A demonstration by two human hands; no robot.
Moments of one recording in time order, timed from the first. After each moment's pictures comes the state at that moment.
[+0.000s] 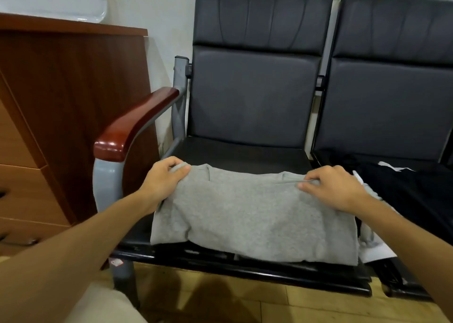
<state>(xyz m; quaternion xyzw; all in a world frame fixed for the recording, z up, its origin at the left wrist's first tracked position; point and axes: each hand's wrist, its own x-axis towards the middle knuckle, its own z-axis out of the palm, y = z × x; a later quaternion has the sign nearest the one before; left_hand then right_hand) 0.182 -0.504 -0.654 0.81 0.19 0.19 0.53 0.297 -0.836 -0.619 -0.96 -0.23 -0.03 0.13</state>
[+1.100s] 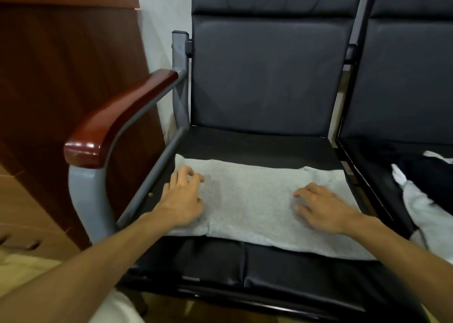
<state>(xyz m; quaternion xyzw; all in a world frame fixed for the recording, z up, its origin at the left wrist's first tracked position) 0.234 -0.512 -0.701 0.98 0.15 0.02 0.11 0.350 -0.794 -0.704 -0.95 -0.28 0.12 0.00</state>
